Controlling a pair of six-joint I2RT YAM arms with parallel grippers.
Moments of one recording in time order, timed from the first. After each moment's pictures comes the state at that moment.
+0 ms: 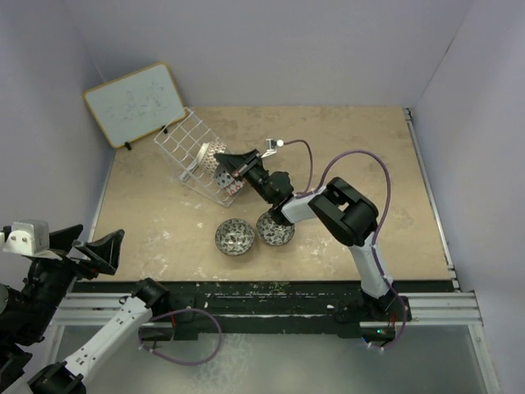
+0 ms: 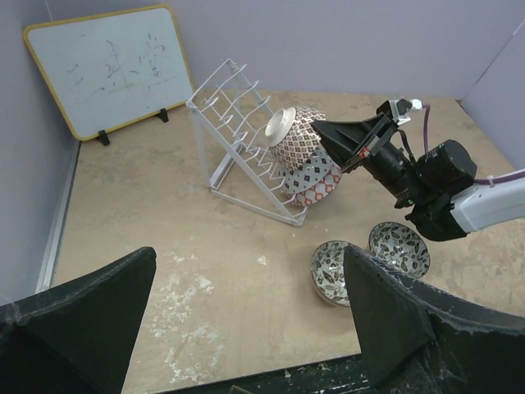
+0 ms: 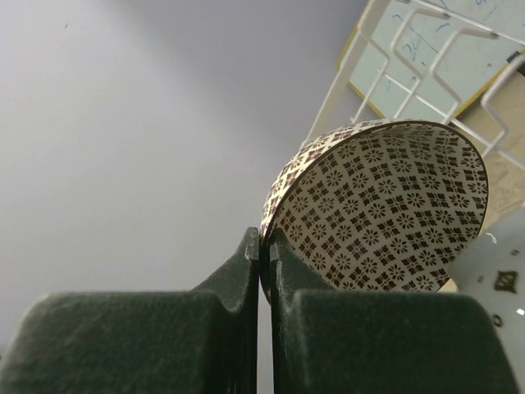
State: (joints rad) left arm -0.55 0.35 1.49 -1.20 -0.36 -0.20; right arm 0.79 2.16 1.13 1.40 0.02 1.26
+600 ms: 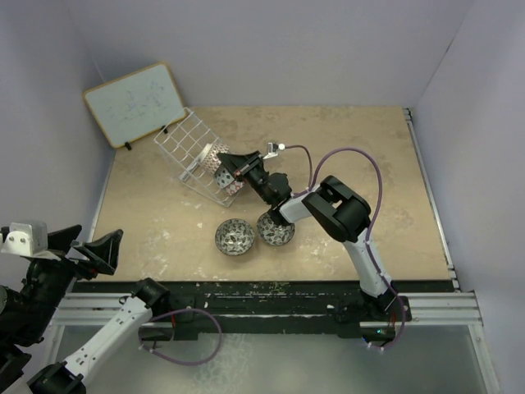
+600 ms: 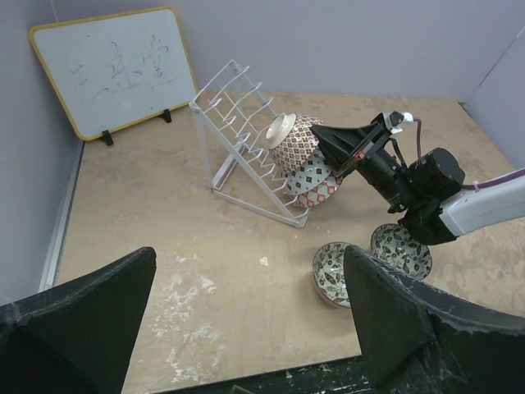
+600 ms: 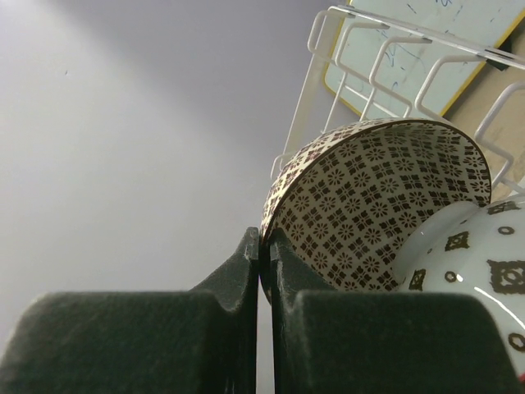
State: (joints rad) left arm -0.55 0.35 1.50 -1.20 -0.37 -0.20; right arm 0.78 2.25 1.16 1.43 0.06 1.38
